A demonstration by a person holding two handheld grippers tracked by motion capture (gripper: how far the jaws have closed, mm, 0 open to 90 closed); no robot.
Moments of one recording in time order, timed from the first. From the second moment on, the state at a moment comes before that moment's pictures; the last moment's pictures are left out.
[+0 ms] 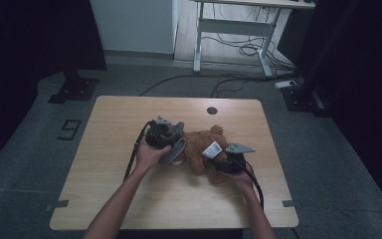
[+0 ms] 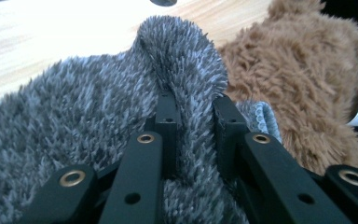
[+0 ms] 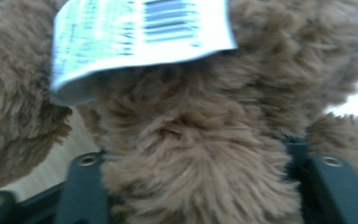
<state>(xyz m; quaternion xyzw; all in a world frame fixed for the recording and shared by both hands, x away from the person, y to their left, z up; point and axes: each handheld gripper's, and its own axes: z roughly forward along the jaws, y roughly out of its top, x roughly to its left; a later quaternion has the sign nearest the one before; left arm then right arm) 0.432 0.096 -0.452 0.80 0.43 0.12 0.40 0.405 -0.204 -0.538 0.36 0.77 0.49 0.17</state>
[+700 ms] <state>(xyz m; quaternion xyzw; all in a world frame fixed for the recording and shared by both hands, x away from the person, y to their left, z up) 0.366 0.114 -0.473 0.80 0.39 0.13 0.43 0.362 -0.216 -0.538 0.37 0.78 0.49 0.13</state>
